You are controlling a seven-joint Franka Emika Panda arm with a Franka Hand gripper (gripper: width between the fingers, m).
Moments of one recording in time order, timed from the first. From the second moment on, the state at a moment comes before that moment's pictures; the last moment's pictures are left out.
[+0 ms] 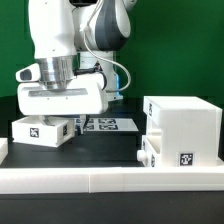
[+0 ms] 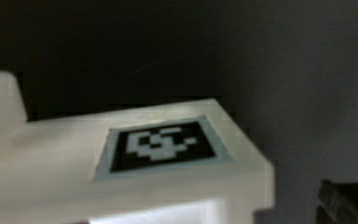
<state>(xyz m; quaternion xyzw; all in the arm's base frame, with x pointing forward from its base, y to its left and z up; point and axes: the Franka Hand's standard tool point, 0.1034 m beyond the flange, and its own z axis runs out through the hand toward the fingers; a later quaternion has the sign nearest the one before) 0.411 -0.097 0.006 -0.97 0.23 -0.02 0.06</state>
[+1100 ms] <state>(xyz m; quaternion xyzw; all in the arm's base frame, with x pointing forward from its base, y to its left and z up) 0.421 -0.086 0.013 -0.98 0.20 -0.02 0.06</state>
